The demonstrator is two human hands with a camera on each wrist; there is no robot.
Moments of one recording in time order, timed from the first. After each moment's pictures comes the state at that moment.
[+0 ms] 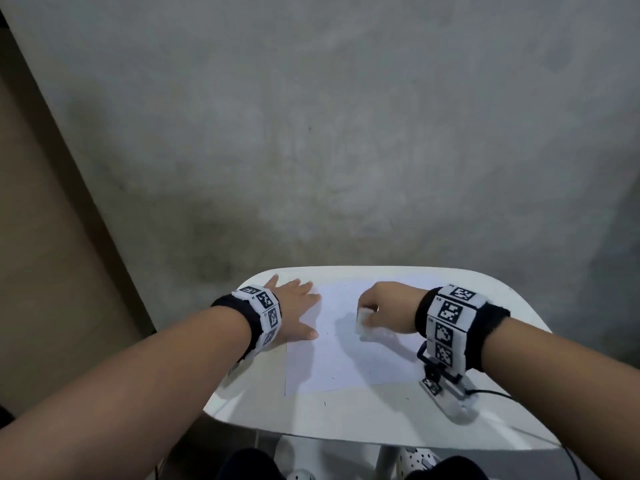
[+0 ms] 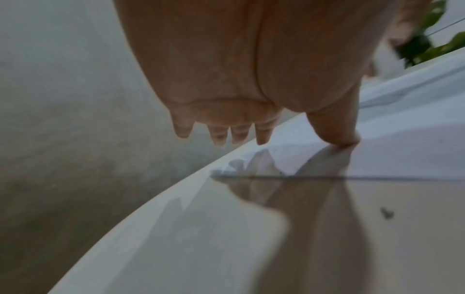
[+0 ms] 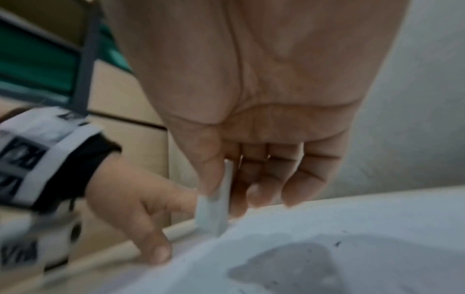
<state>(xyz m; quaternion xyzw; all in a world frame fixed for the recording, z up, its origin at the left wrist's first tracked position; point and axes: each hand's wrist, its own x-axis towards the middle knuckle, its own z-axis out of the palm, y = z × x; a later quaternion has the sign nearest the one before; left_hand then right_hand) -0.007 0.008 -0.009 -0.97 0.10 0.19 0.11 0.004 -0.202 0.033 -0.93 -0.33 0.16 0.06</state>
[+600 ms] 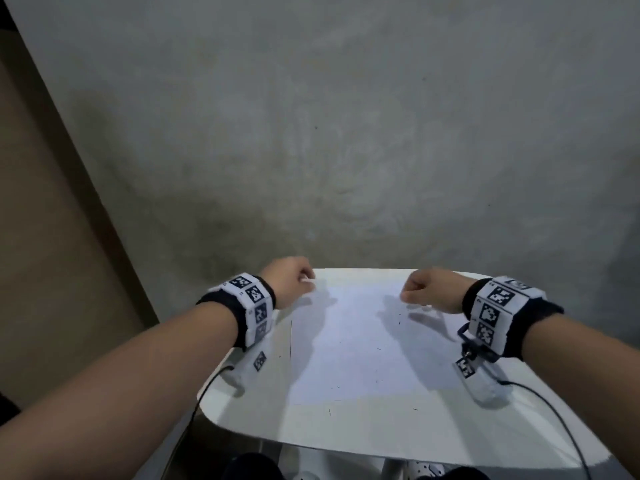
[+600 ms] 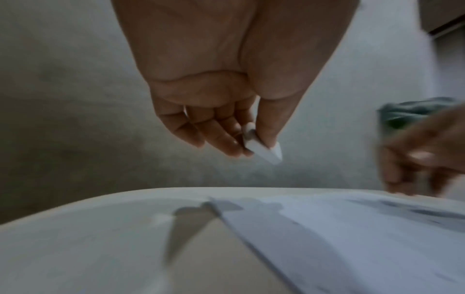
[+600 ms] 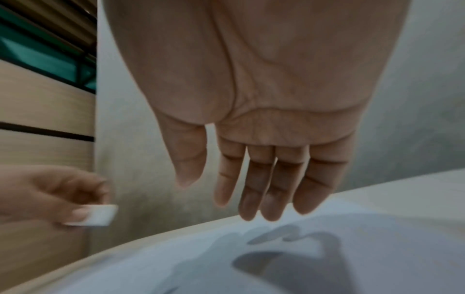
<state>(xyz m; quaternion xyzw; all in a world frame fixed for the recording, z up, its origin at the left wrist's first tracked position) 0.012 0.023 0.010 -0.97 -0.01 -0.02 -0.24 0.054 -0.247 0.029 -0.95 -0.17 0.14 0.19</state>
